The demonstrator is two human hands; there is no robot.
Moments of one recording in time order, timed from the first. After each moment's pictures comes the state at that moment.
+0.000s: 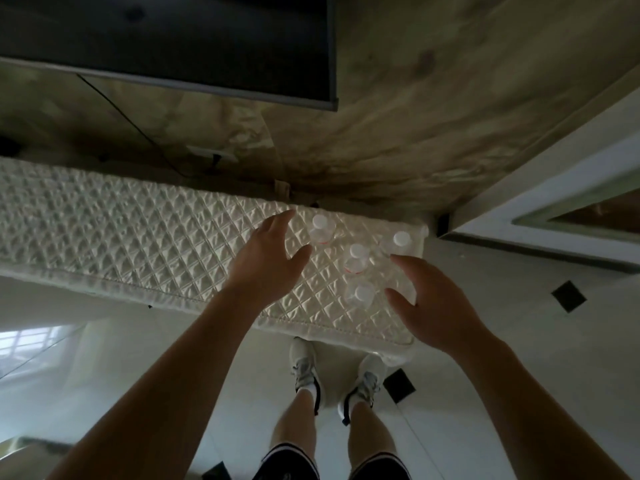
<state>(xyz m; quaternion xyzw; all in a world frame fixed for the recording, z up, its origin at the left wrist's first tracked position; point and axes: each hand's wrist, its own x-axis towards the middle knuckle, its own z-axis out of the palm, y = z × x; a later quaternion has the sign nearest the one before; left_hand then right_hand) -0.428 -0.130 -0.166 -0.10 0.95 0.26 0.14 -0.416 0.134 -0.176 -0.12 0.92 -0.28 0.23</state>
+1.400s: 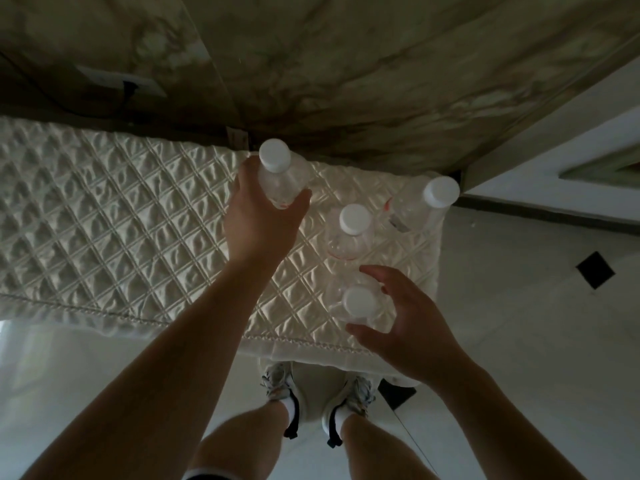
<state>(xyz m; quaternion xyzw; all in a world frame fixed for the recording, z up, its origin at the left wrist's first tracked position) -0.481 -0.091 -0.428 -0.24 0.90 0.37 -0.06 -0.395 0.124 -0.409 -0.09 0.89 -0.38 0.25</state>
